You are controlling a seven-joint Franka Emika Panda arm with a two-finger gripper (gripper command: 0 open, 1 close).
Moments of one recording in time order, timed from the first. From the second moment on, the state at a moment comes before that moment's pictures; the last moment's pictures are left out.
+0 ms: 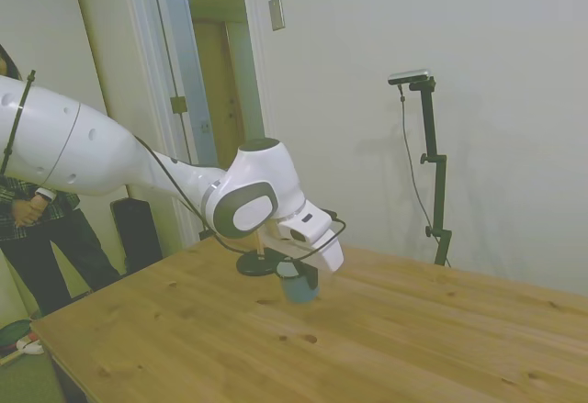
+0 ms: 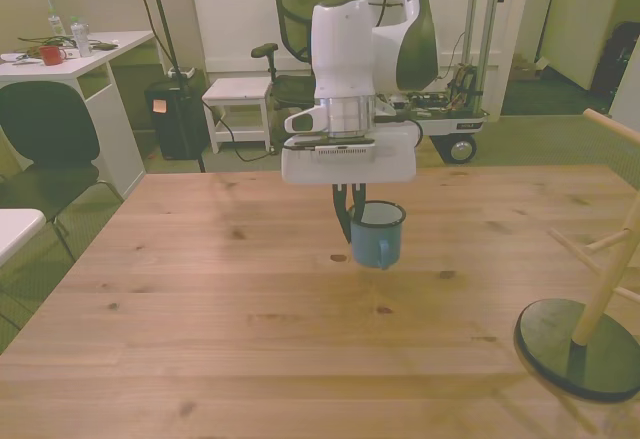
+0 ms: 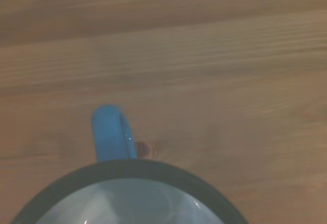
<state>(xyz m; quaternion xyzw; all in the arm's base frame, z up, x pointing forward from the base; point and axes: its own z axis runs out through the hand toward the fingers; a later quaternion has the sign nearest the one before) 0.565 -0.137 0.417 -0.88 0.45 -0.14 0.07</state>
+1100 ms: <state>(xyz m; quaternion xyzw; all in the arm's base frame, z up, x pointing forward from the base) 0.542 -0.160 0.391 -0.88 0.46 -0.09 0.04</state>
